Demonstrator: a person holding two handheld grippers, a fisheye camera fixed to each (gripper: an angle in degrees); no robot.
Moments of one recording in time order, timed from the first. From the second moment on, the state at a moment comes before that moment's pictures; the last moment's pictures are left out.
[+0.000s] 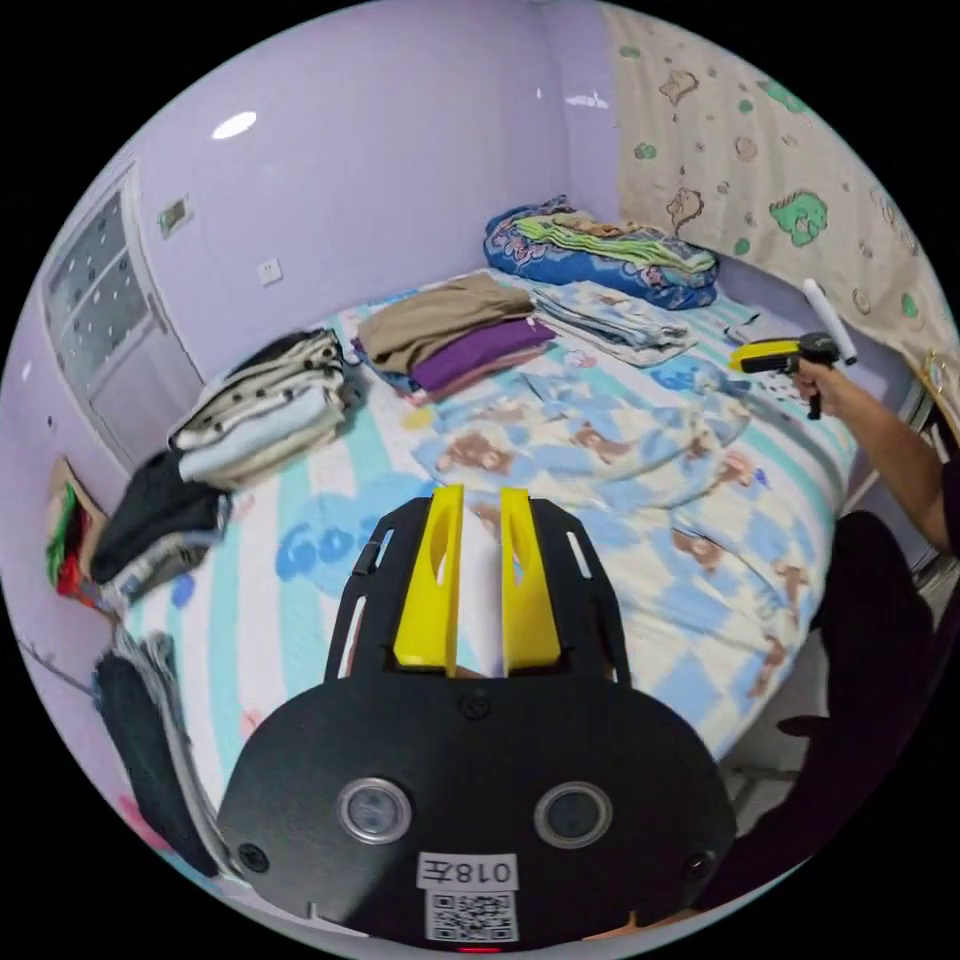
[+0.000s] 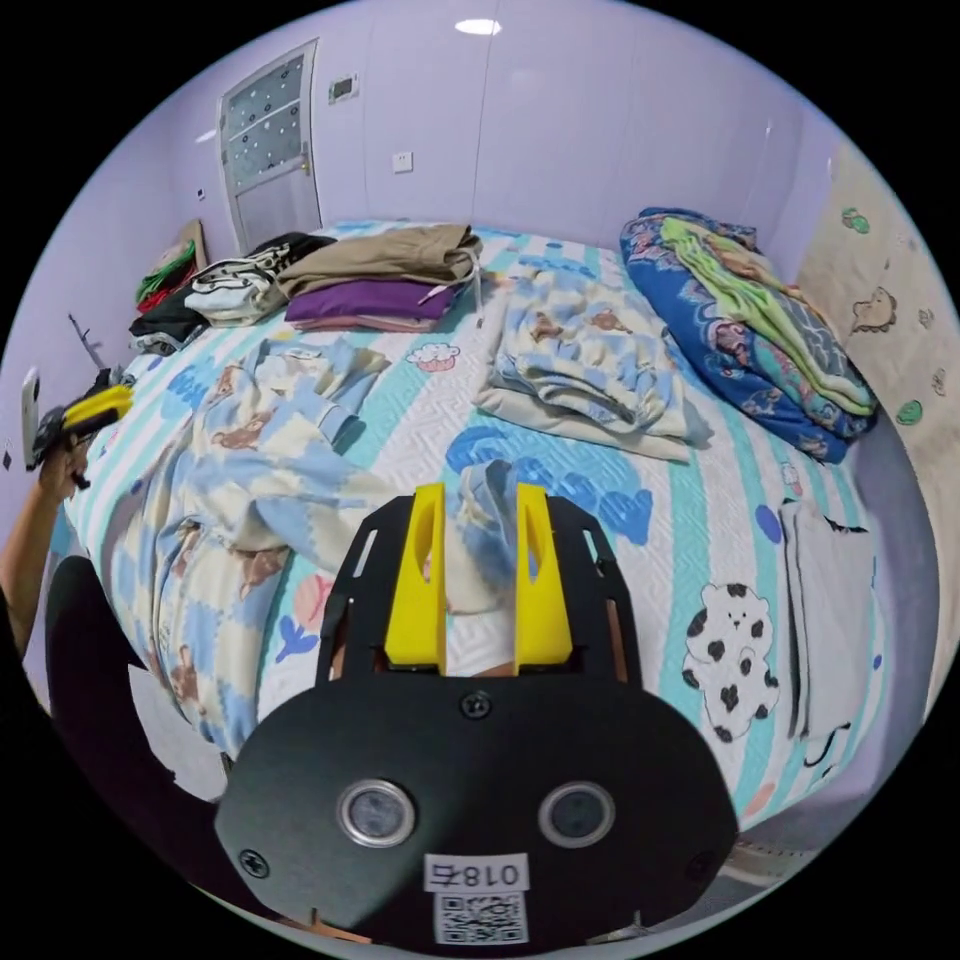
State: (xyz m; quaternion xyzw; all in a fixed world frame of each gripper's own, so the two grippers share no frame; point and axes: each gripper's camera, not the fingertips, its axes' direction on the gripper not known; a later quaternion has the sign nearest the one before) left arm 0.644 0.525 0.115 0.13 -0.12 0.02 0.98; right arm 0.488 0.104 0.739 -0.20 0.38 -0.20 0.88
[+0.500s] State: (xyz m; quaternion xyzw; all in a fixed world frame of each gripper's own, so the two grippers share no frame) left arm 0.603 0.403 0.214 -0.04 -0.20 0.07 0.98; right arm 0.467 0.053 0.715 -0.18 0.37 -0.19 0.89
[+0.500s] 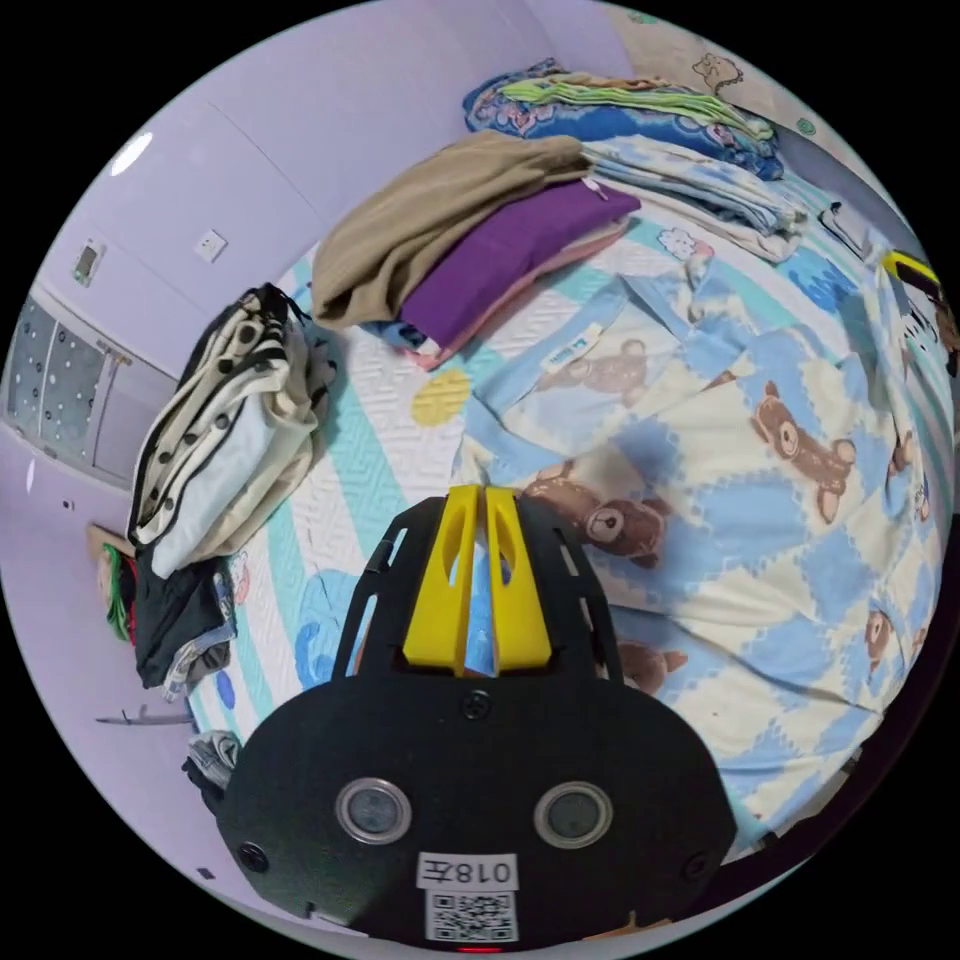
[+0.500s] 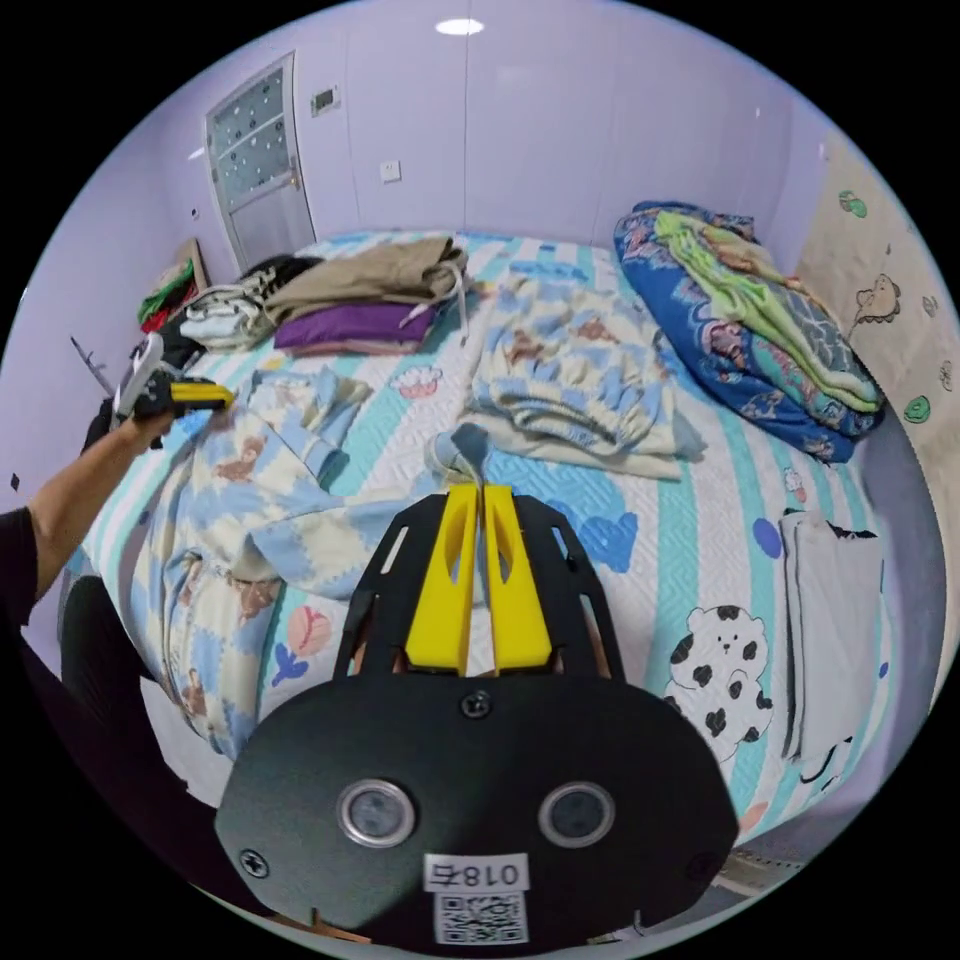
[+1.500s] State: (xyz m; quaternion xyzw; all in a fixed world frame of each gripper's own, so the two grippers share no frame) left arm 0.803 0.428 0.135 -0.01 -0.15 0.33 0.93; right arm 0.415 0.062 0.621 -0.09 0.40 -0.31 0.86
